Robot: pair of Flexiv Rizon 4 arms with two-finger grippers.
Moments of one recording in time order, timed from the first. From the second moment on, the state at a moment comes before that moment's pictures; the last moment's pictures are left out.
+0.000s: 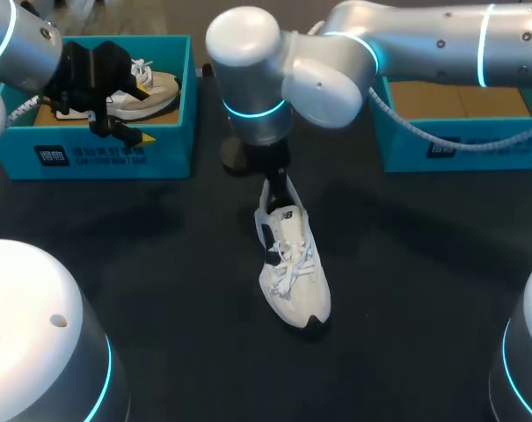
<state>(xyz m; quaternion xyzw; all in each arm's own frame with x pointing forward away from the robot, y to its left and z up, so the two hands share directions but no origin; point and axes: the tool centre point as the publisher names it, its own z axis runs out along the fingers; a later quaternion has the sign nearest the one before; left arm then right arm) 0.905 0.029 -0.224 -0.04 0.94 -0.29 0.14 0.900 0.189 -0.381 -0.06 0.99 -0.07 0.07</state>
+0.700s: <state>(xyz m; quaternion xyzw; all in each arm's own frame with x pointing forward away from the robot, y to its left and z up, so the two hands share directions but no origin) 0.905 0.029 -0.224 -0.04 0.94 -0.29 0.14 0.902 0.167 -0.318 -0.04 0.99 -0.11 0.08</state>
